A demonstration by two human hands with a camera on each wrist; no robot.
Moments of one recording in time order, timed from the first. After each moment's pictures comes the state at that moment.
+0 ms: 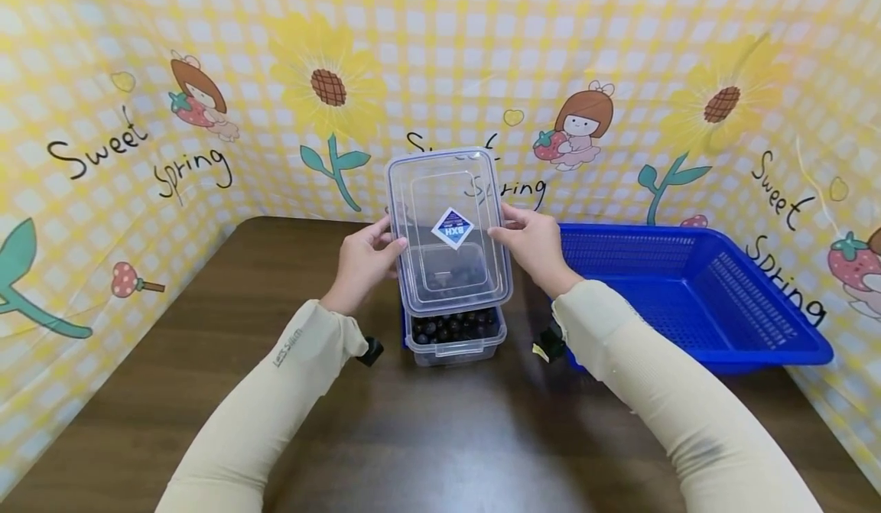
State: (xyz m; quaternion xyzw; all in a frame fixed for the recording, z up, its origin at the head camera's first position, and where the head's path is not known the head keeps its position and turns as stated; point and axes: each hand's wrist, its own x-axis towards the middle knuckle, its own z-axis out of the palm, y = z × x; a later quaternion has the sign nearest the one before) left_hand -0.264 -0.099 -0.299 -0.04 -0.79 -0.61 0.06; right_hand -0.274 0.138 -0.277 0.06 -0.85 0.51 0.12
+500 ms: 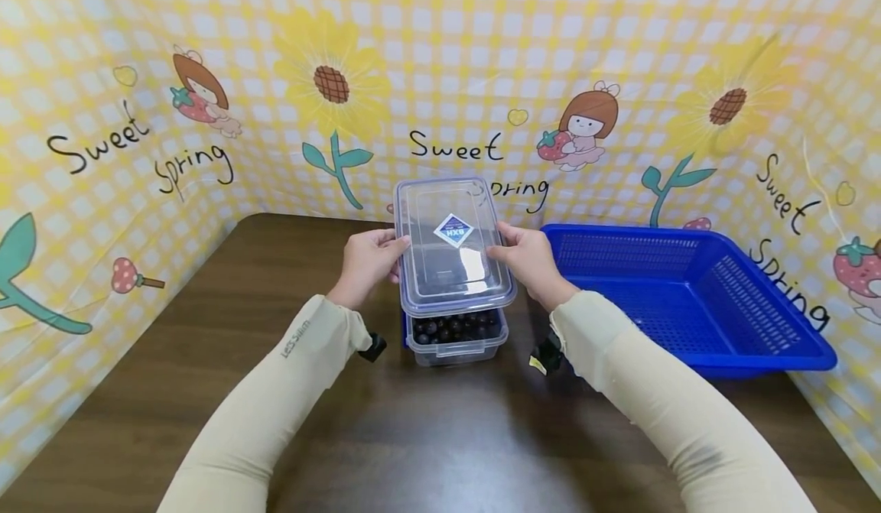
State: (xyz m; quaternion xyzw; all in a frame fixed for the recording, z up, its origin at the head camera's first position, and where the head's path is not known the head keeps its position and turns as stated) left_hand -0.273 -0.097 -0.304 0.02 -0.78 -0.63 0.03; right_hand -0.271 0.131 -0.290 0.02 -0.83 0.56 0.00
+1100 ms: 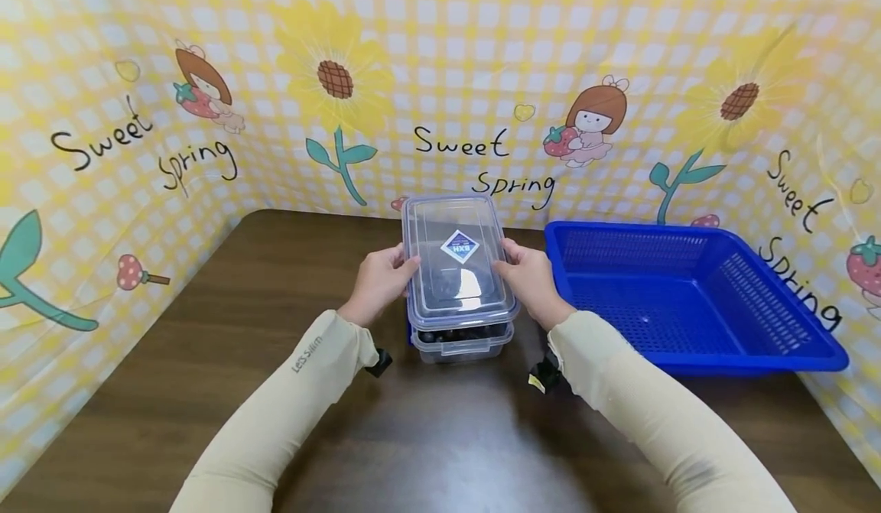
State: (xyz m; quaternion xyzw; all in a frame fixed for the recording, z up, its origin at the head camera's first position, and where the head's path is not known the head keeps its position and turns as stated) left_hand -0.266 -0.096 -0.332 -0.02 -0.83 -0.56 0.00; right_hand -0.269 0.127 -0.325 0.01 -0.83 0.56 0.02
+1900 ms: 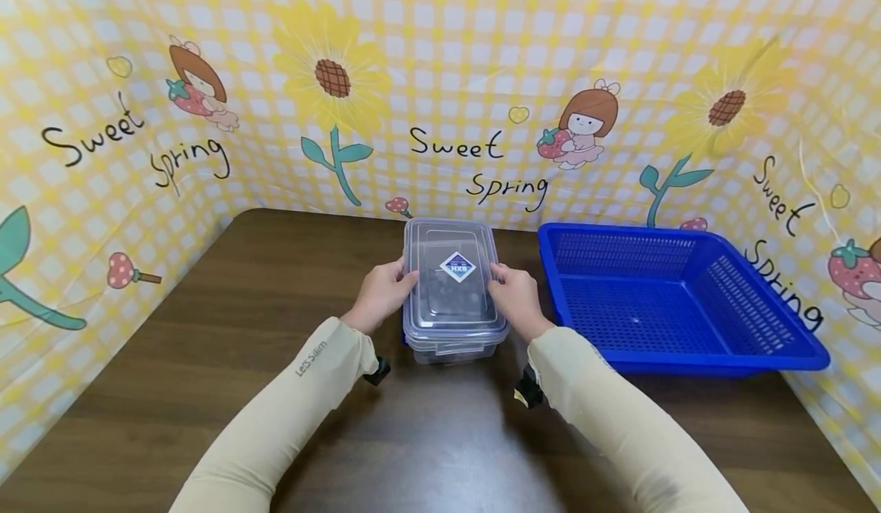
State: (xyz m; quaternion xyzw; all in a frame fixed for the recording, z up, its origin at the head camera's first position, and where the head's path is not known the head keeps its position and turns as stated) left_hand -0.266 -0.091 -0.354 -0.07 -0.88 -0.48 0.00; right_hand -0.260 0.121 -0.355 0.00 -0.90 0.44 0.07
